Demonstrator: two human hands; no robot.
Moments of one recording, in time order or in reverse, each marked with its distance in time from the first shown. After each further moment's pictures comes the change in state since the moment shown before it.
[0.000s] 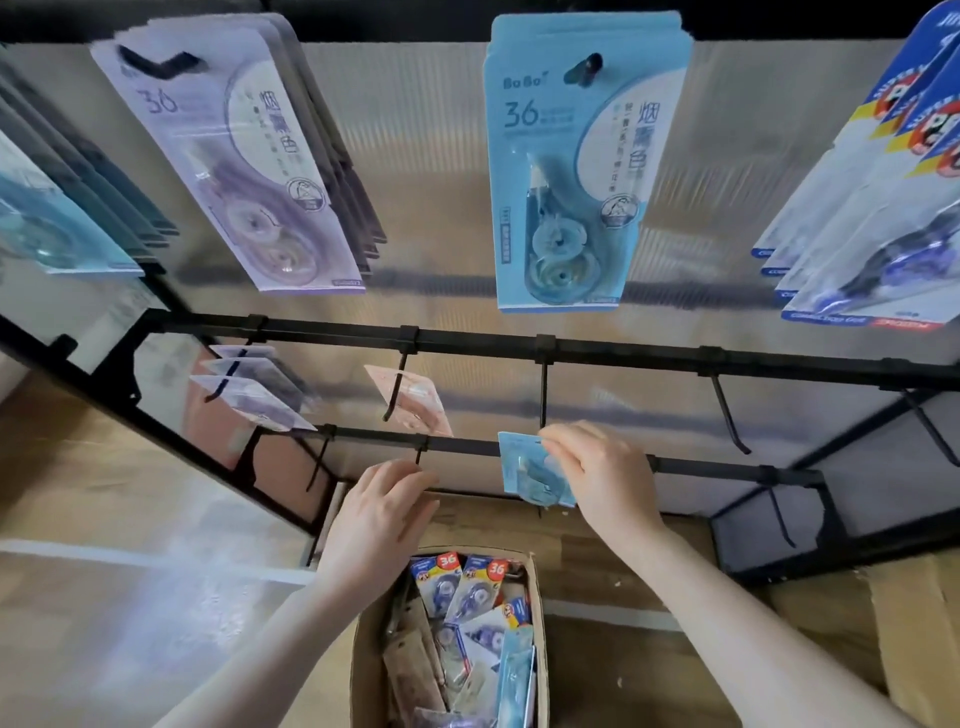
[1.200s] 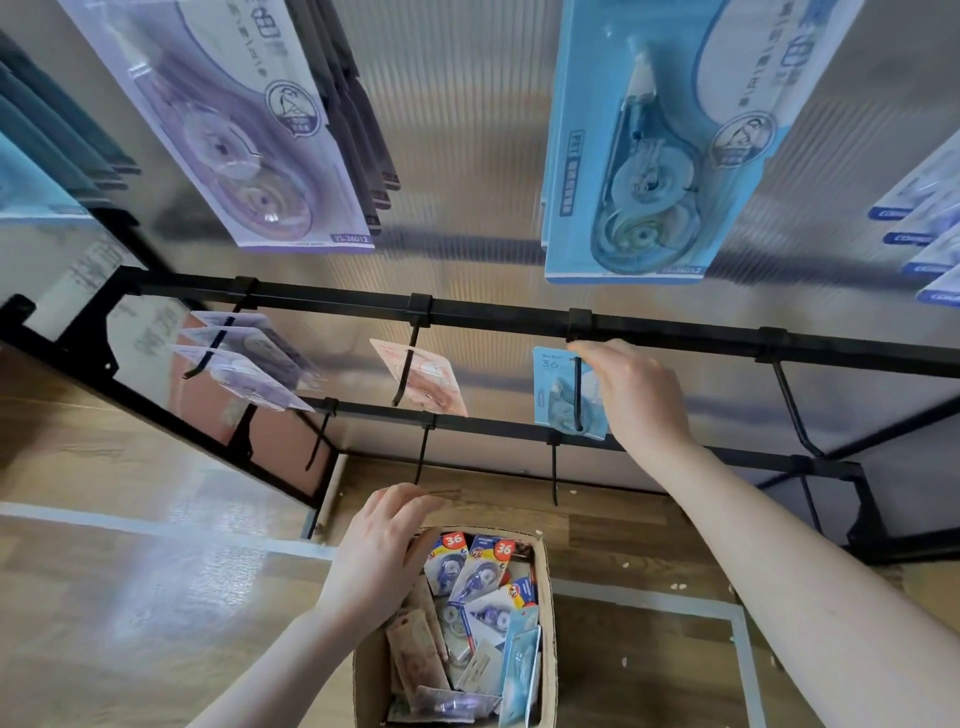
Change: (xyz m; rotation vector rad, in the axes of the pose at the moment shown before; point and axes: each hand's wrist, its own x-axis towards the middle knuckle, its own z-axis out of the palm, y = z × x) left_hand -0.024 -0.030 0.050 -0.052 -0.137 -0.089; right_hand 0.062 0.027 0.017 -0.094 -0.133 0.095
